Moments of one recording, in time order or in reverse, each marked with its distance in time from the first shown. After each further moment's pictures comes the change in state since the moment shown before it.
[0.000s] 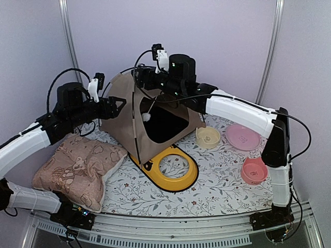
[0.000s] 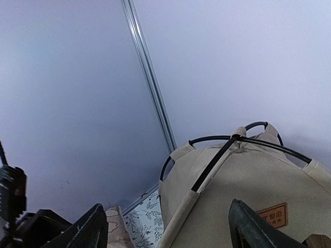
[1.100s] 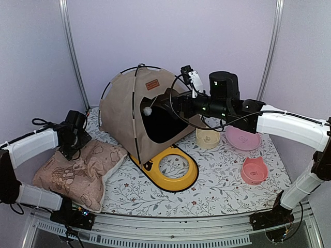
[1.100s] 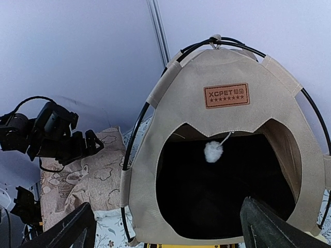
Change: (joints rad) left arm 0.324 0.107 -0.226 -0.492 -0.536 -0.782; right arm -0.028 -0.588 -0.756 -0.094 -0.148 -0.071
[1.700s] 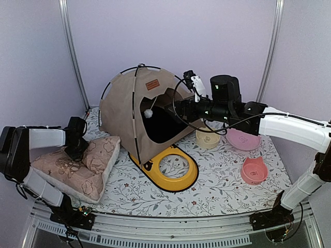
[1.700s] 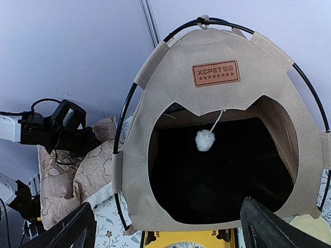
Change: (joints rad) left arm 0.146 0.259 -0.052 0.252 0.075 0.036; right arm -0.005 -0.030 -0.047 -0.041 0.026 0.026
